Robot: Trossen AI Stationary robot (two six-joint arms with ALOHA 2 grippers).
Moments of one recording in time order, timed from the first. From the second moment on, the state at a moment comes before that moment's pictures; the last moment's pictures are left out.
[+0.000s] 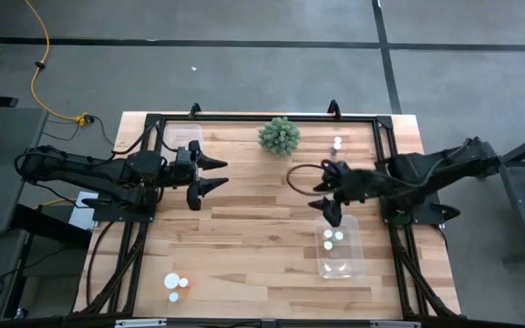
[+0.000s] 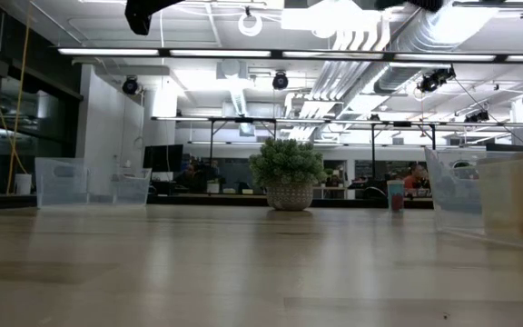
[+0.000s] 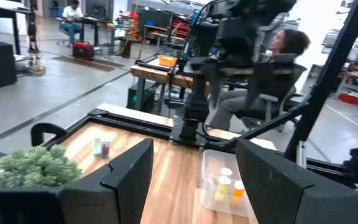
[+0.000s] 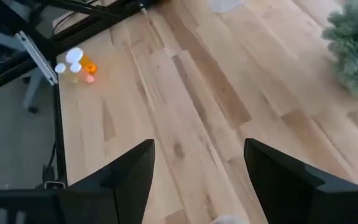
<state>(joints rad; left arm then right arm) 0.02 0.84 0.62 0.20 -0.22 -0.18 0.29 1.19 1.23 -0.79 0.26 0.64</state>
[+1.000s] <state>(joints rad) 0.02 0.84 0.62 0.20 -0.22 -0.21 -0.04 1.12 0.66 0.42 -0.03 0.29</state>
